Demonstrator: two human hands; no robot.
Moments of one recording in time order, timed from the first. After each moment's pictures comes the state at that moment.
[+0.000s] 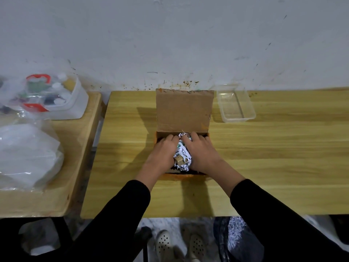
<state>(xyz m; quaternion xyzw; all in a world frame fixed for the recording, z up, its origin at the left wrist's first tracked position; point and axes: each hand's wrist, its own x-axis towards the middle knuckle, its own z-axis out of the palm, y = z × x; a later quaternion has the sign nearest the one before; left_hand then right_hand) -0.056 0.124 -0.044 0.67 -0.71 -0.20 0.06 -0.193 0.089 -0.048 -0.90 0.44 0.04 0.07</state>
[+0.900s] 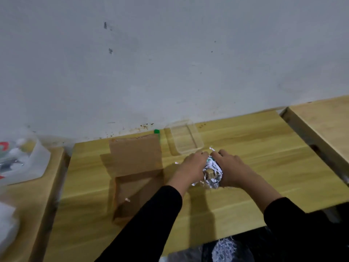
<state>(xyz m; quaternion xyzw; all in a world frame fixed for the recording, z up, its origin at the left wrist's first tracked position) -0.244 0.048 0.027 0.54 -0.81 -0.25 0.04 -0.390 0.056 0.035 -0.81 0.57 0.07 0.14</state>
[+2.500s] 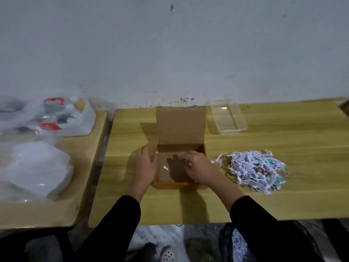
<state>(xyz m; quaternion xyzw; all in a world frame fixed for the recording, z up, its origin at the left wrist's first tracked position) -0.026 0.148 -0.037 0.80 -0.48 -0.22 0.30 -0.202 0.108 -0.023 -0.82 0.46 -0.08 0.32</state>
